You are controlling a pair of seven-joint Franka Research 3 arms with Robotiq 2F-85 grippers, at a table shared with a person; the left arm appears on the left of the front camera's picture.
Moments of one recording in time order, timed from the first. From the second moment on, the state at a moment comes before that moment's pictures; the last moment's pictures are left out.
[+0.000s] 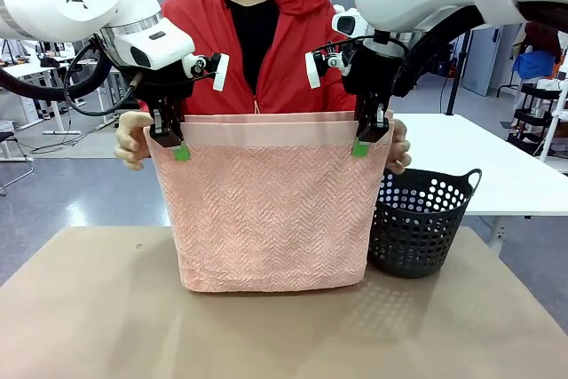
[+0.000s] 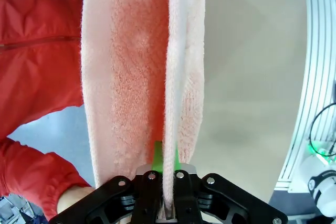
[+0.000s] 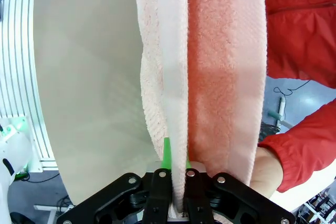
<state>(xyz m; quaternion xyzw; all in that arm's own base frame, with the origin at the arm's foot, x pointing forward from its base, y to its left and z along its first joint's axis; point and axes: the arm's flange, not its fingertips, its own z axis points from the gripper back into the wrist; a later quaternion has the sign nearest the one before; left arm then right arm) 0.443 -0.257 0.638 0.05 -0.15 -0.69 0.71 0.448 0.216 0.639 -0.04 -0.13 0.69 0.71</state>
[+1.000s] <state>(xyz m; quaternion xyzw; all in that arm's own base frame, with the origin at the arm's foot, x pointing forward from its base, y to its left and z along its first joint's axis) 0.443 -0.258 0.638 0.05 -0.15 -0.69 0.71 0.448 0.216 0.639 -0.04 -0.13 0.69 0.71</state>
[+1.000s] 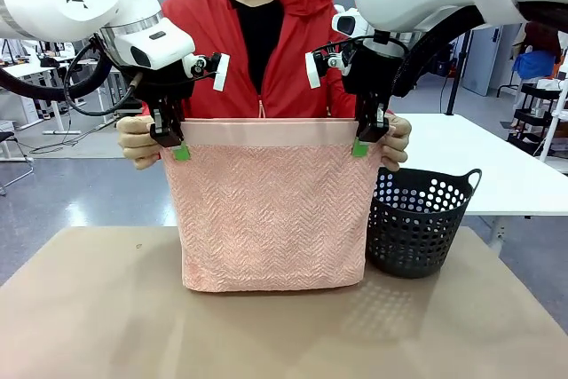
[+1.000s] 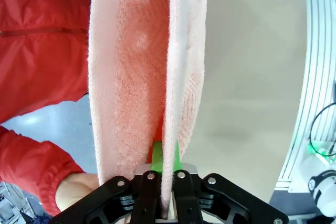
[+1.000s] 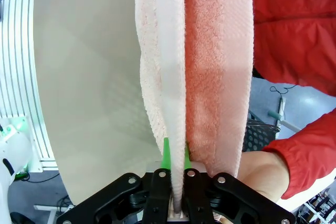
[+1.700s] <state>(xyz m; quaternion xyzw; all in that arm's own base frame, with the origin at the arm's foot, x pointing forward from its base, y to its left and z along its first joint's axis) 0.397 -0.240 0.717 0.10 -0.25 -0.67 0.69 0.410 0.197 0.710 -0.08 -0.22 0.68 0.70</state>
